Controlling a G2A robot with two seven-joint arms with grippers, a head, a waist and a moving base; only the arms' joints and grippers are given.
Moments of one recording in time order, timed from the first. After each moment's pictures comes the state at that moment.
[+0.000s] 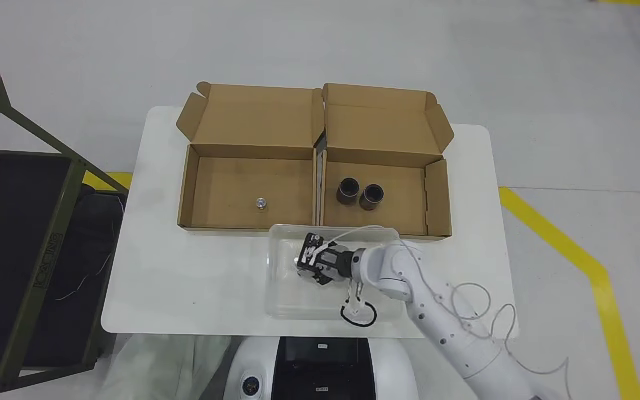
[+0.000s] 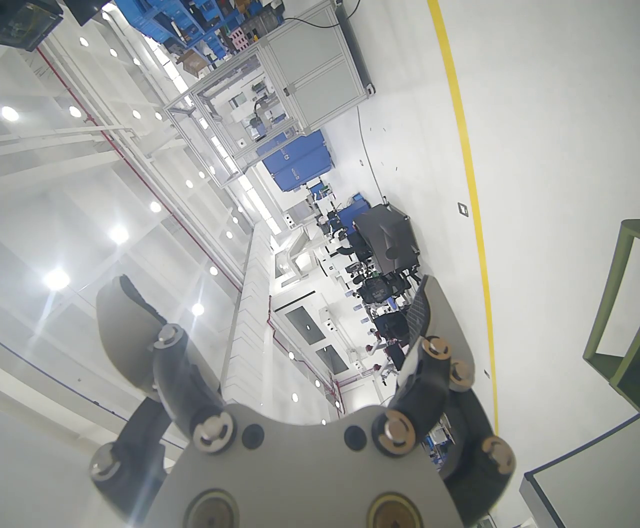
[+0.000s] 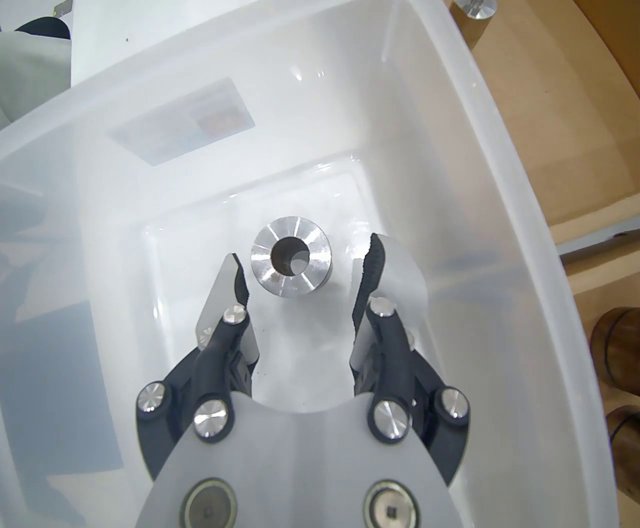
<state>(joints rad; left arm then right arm) 0.15 -0.27 -1.06 -1.30 2.57 -0.51 0.65 -1.16 -1.35 0.85 -1.46 -1.31 -0.67 0.50</state>
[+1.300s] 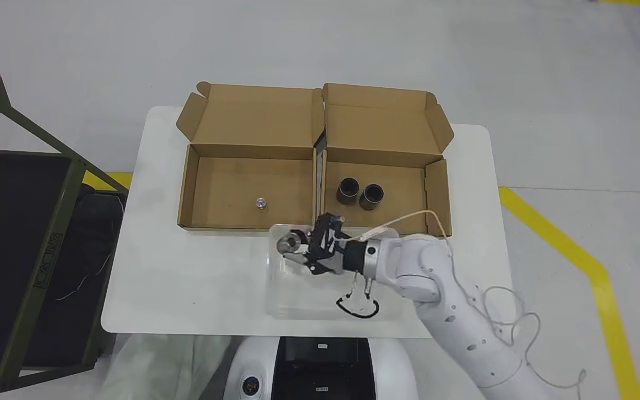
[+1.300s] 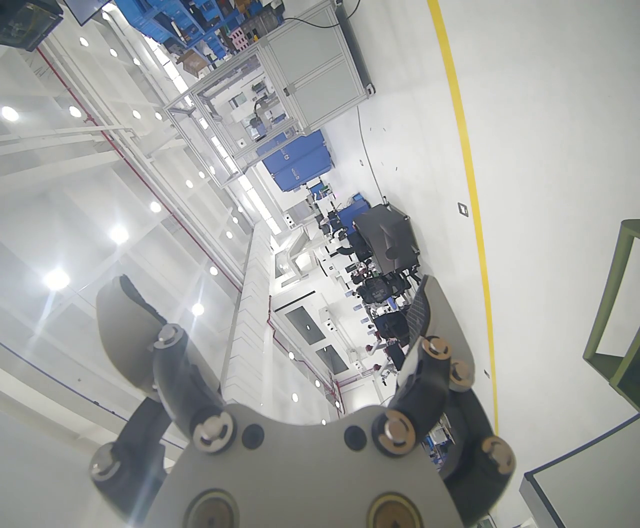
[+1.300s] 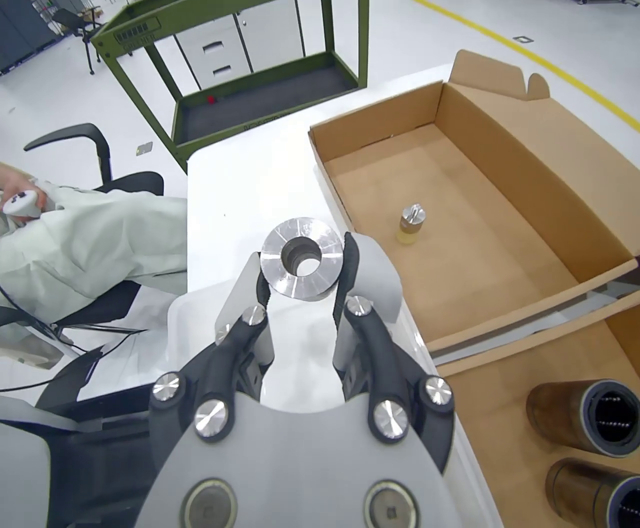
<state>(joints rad) 0.15 -0.27 -1.06 -1.30 2.57 -0.51 0.65 -1.22 -1.31 0.95 -1.69 -1.06 -0.71 0.40</state>
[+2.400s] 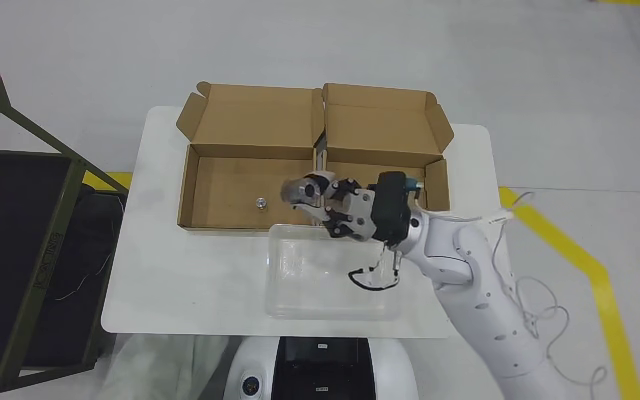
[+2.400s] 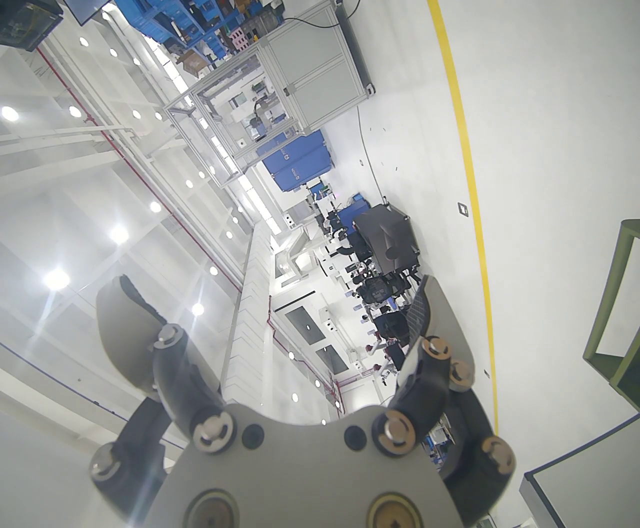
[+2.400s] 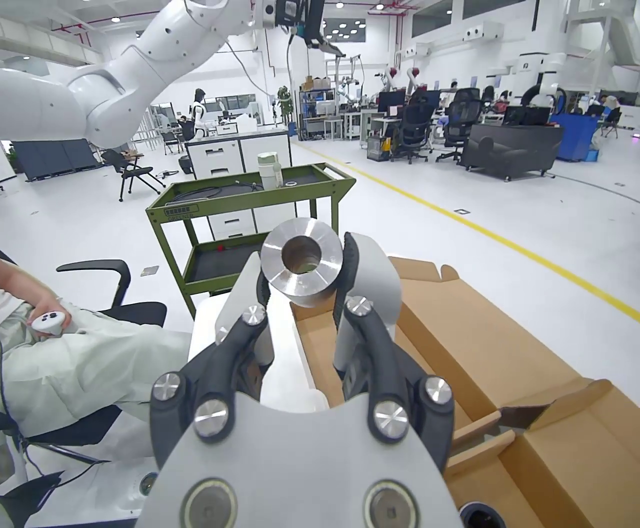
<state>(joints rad) 0.15 -0.27 -1.06 -1.30 2.57 -0.51 0.65 -1.17 -1.29 1.07 -1.81 -0.97 -0.76 0.07</state>
